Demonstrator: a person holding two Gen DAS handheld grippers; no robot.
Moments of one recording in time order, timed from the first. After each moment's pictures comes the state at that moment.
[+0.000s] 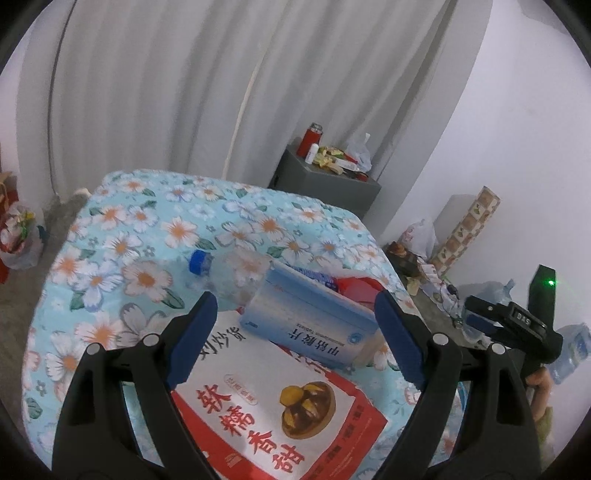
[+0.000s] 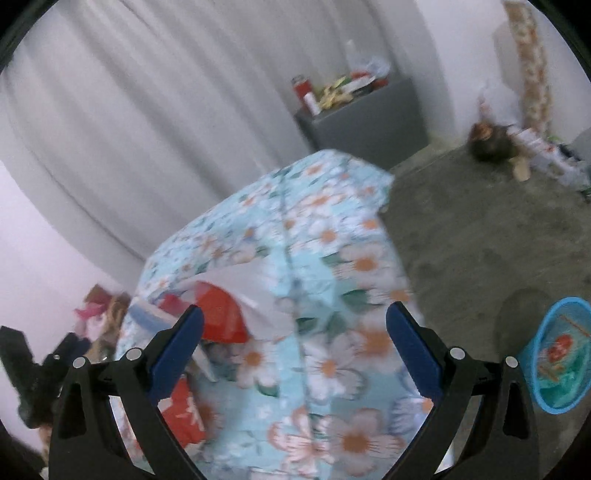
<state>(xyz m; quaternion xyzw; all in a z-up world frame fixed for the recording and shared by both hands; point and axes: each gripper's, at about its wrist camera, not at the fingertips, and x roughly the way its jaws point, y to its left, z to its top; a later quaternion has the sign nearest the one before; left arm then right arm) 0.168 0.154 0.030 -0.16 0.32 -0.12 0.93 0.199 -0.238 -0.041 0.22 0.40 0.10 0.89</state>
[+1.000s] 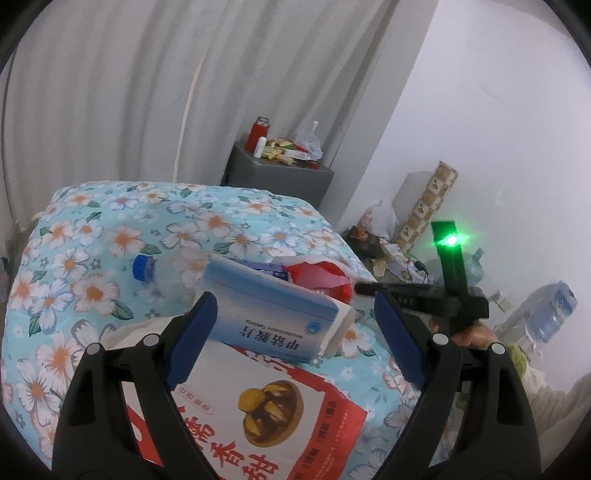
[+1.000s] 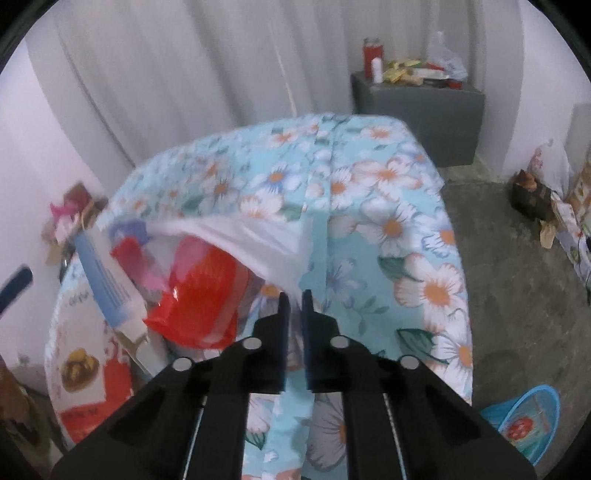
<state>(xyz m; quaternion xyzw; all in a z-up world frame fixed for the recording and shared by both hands) 0.171 0.125 0.020 -0.12 0.30 -0.22 0.92 0.265 -0.163 -0.079 0.05 0.45 0.15 0.88</state>
